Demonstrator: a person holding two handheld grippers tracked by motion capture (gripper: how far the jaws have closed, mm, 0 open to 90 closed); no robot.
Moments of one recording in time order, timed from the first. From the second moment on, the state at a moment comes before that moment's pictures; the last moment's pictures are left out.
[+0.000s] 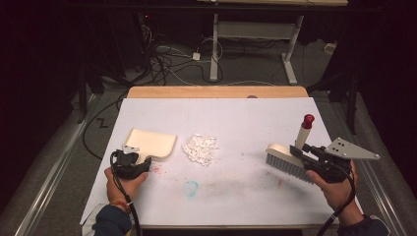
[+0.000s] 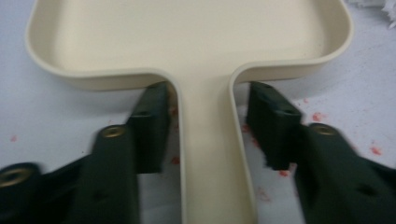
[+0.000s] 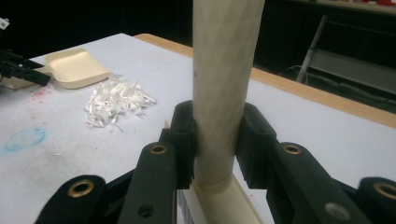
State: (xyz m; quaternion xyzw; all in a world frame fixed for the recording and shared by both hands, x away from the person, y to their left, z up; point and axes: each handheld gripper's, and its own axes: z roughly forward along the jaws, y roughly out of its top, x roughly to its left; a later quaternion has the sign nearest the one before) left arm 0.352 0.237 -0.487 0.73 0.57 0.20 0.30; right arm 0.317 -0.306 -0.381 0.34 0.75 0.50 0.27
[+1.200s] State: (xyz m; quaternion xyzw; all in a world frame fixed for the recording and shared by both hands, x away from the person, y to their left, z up) left arm 0.302 0.239 -0.444 0.83 0.47 0.17 0.25; right arm 0.319 -0.309 -0.382 0.36 0.74 0.49 0.29
